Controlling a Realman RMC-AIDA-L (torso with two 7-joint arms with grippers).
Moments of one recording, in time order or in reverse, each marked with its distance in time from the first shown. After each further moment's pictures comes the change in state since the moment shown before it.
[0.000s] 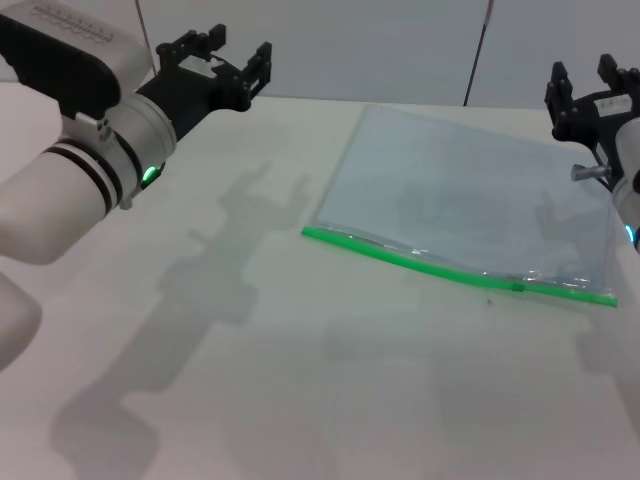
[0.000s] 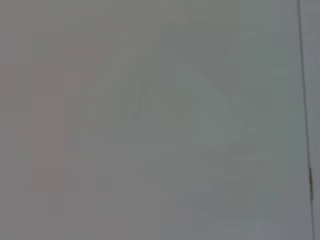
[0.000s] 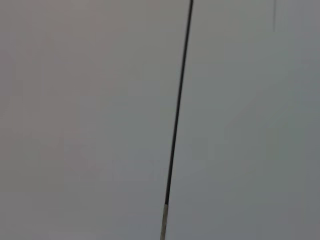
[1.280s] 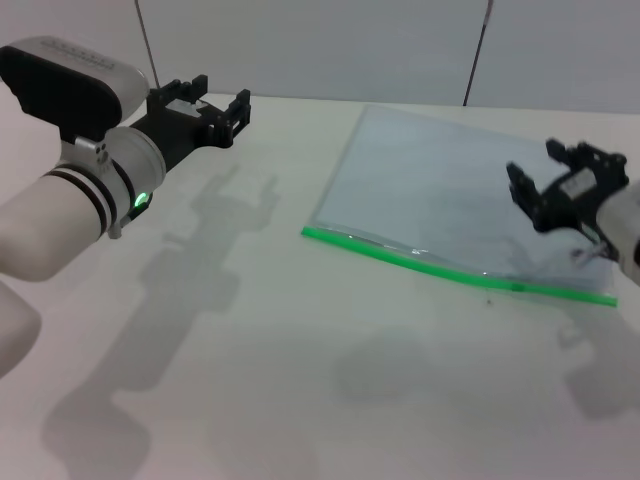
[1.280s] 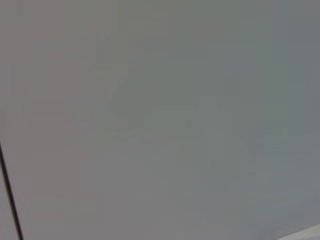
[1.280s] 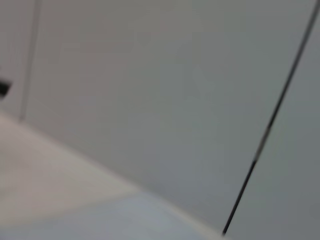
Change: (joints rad) left arm -0.031 -0.001 0.000 0.102 -0.011 0.070 -0.037; right arm -0.143 -0.152 0.009 -0.278 -0.237 -0.455 -0.014
